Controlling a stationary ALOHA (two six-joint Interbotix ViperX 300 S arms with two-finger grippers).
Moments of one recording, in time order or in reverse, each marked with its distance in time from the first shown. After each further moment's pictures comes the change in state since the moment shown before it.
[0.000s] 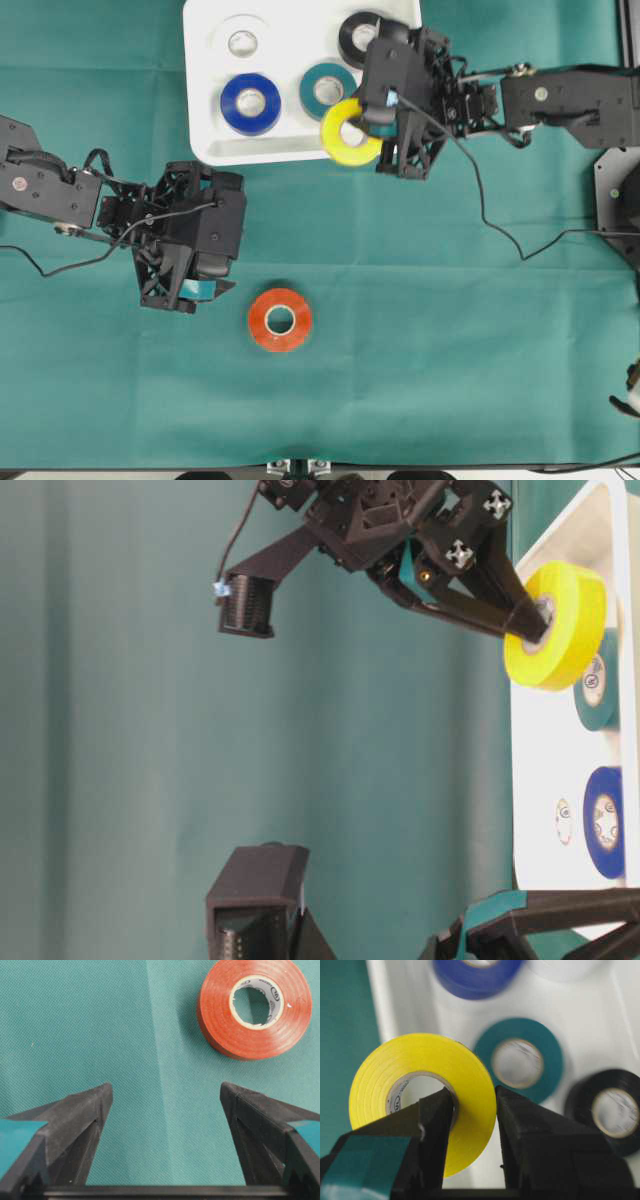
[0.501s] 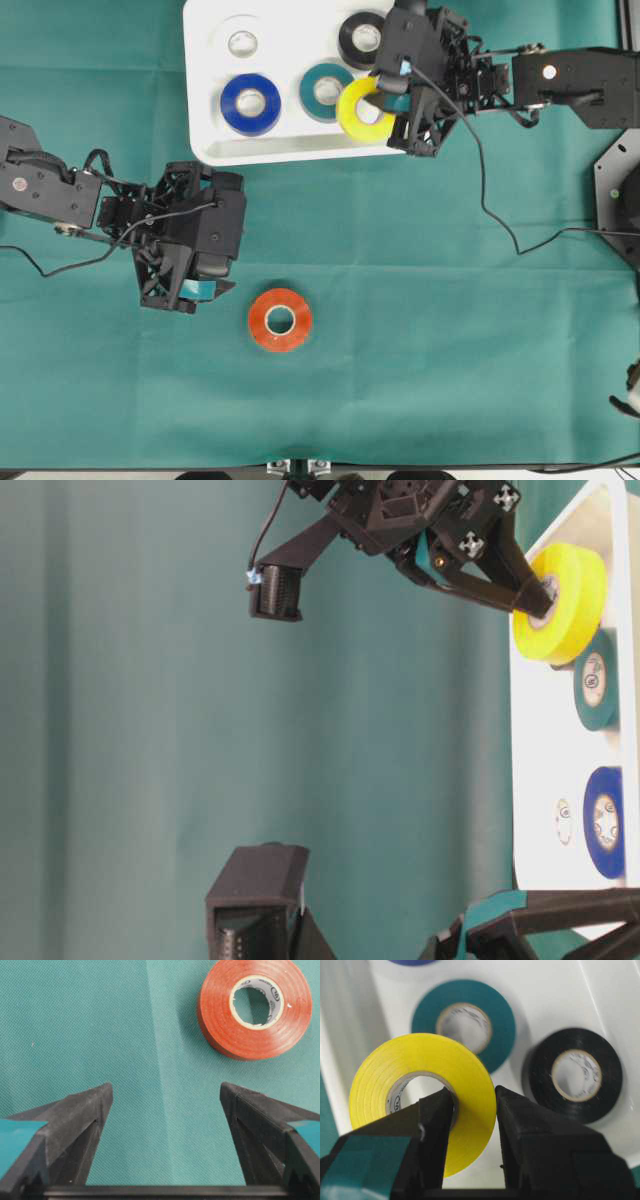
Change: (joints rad) left arm -0.002 0.000 0.000 0.002 0.000 0.000; right arm -0.089 0.002 0.051 -0.003 -0.037 0.000
